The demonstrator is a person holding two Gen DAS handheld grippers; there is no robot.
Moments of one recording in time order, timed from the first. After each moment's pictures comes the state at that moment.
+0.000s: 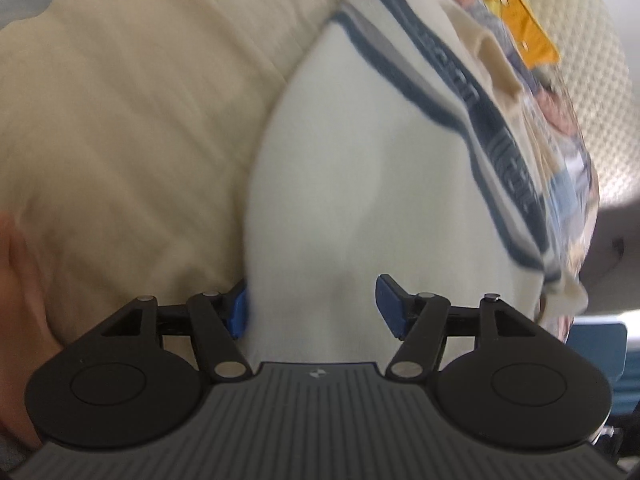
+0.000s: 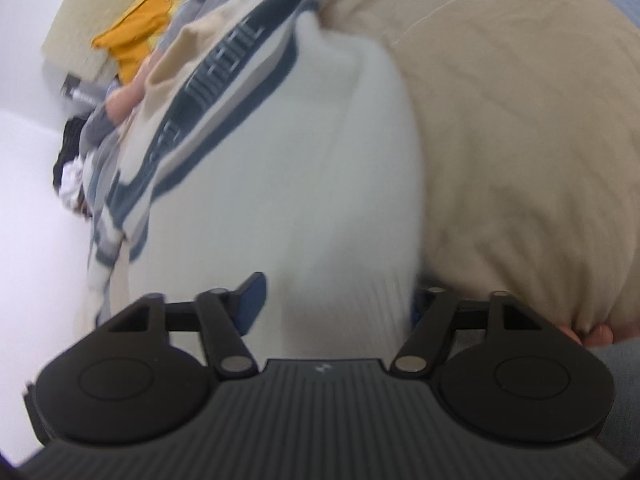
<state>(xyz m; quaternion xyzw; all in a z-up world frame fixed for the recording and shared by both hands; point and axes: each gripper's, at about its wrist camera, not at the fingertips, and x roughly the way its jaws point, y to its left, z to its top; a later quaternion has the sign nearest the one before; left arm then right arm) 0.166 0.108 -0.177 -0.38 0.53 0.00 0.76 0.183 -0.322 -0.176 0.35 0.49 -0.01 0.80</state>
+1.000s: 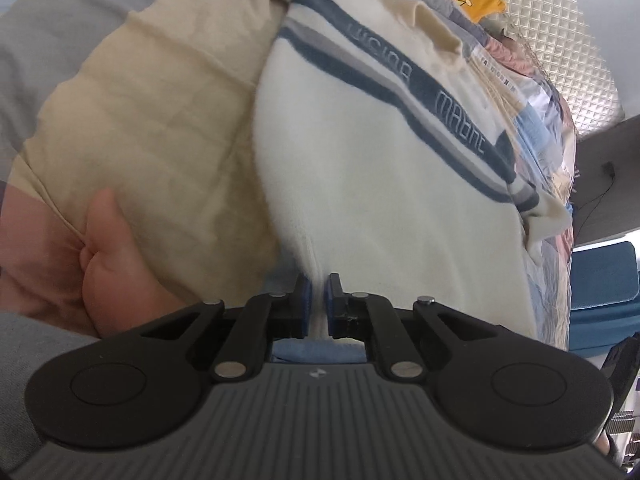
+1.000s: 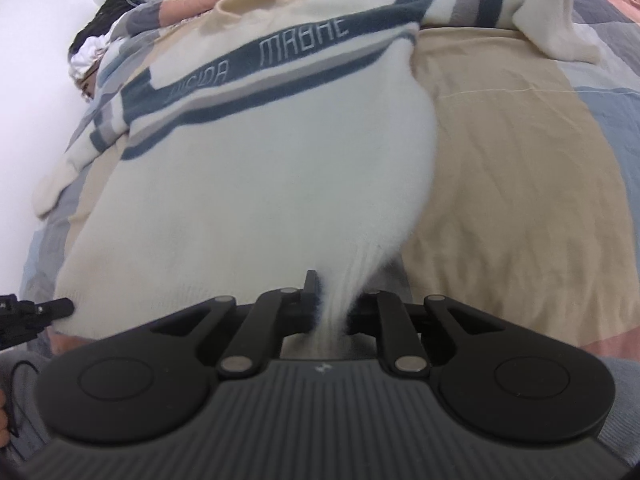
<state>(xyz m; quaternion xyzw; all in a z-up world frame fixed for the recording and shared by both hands) 0.103 0.121 -0.090 -0.29 0.54 -0.06 0.79 0.164 -0.303 -0.121 0.14 0.52 0.05 0.84</state>
